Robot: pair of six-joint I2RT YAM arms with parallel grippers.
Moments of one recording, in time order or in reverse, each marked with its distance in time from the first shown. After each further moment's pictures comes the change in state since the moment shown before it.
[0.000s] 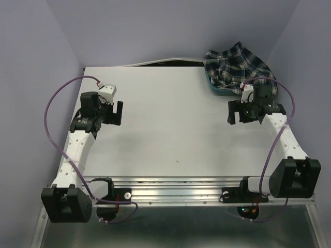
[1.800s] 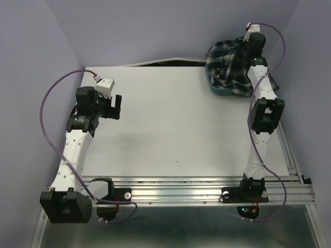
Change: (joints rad) left arm 0.000 -0.008 0.089 0.002 0.024 0.016; right arm -0.010 1.082 1.254 0.499 0.258 0.110
